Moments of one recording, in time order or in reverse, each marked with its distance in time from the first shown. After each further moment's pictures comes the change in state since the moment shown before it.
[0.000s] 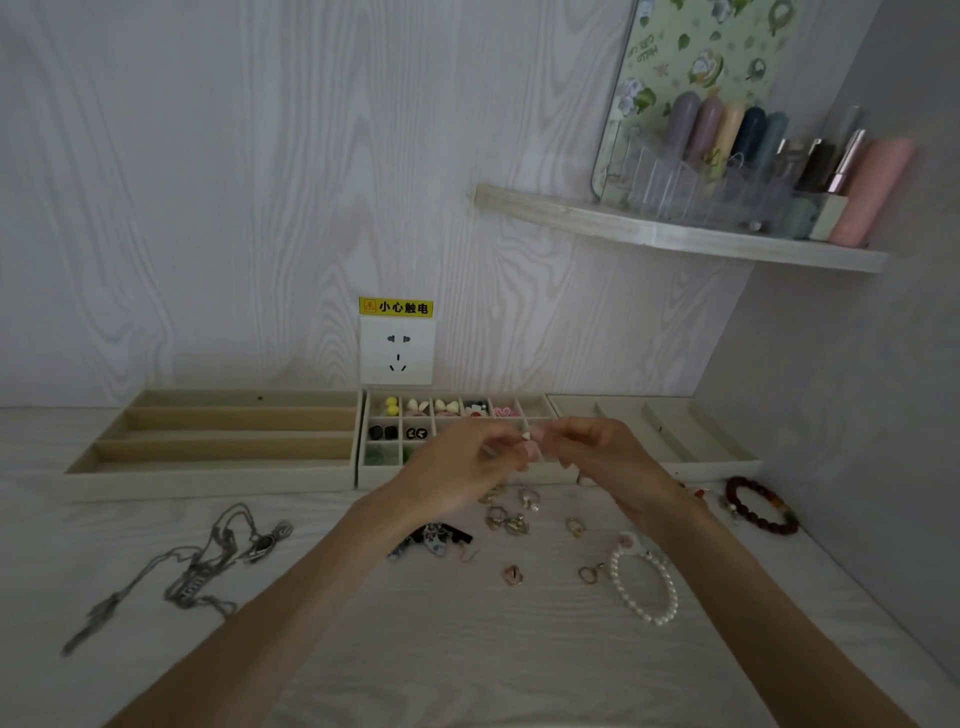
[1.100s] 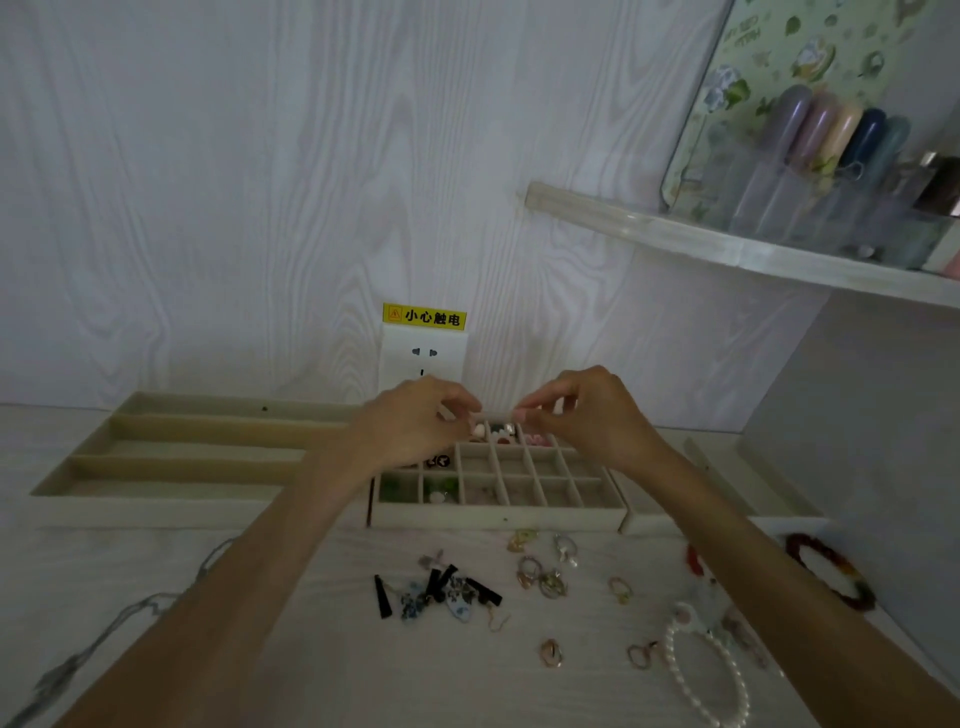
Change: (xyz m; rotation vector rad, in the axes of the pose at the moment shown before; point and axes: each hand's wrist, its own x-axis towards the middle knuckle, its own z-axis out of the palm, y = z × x) left_hand 0.041 -0.051 -0.072 0.262 0.022 -0.216; right_hand 0.090 -0.024 0.021 -0.529 0.036 -0.312
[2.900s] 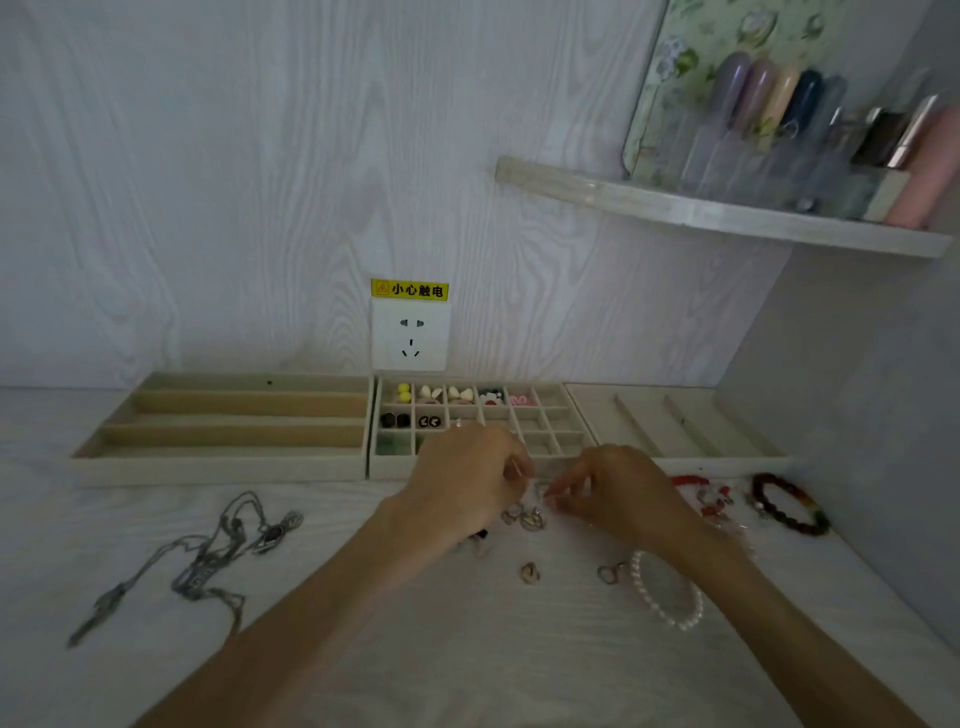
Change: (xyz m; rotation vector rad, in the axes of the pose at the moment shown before) left_hand -0.063 0.061 0.059 0.219 0.028 0.114; right_hand -0.096 0.034 0.002 -0.357 -0.227 0.089
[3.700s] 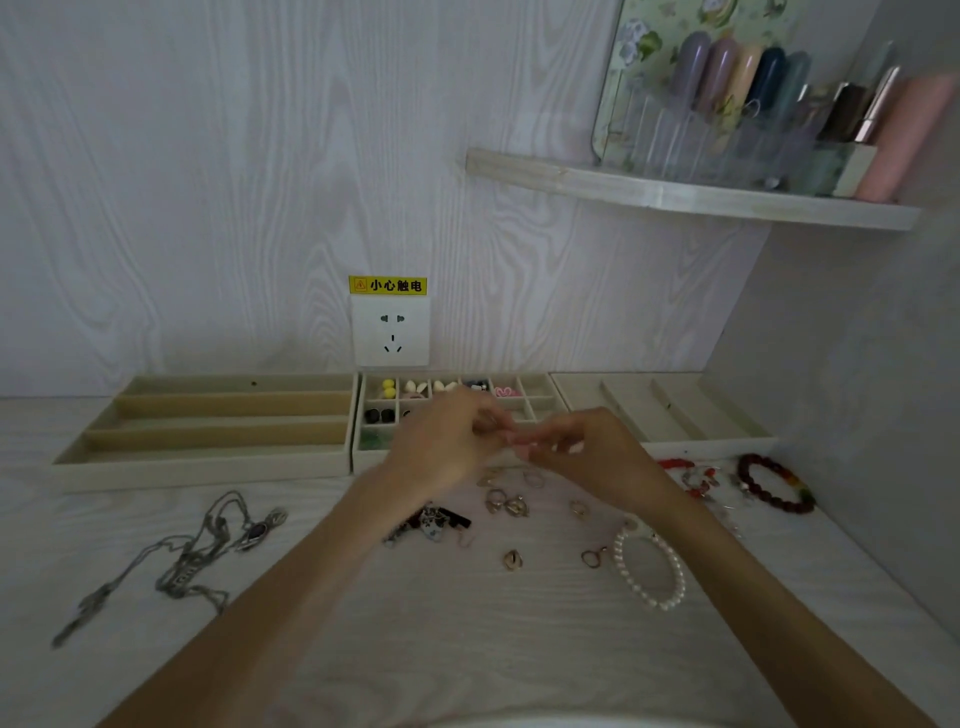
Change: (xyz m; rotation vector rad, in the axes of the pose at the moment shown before) left_hand 0.017 -0.004 -0.004 -0.272 0.061 -0.044; right_hand 0.006 -0.006 -0.006 0.504 0.100 -0.031
